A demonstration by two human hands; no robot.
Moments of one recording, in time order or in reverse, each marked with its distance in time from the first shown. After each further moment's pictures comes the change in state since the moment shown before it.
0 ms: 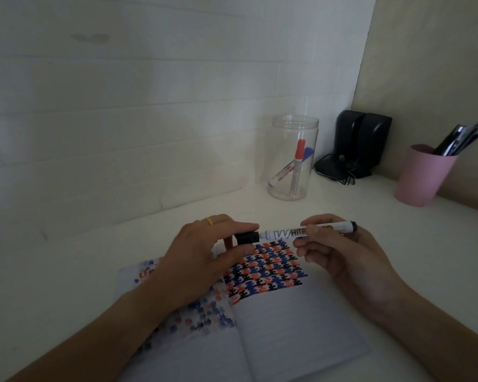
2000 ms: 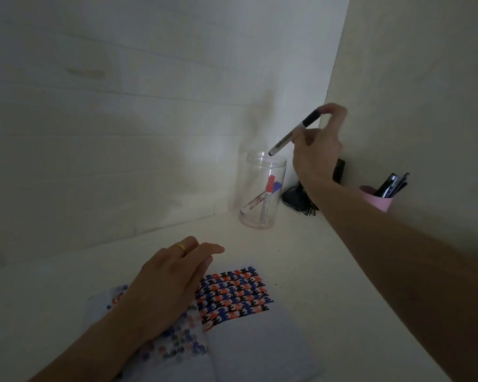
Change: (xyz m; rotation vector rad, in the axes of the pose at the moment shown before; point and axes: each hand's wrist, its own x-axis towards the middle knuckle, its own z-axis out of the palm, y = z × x) left_hand -0.003 -0.011 0.001 0.243 -0.001 0.016; right_hand 0.150 -0.117 0.022 -0.683 0.663 -0.741
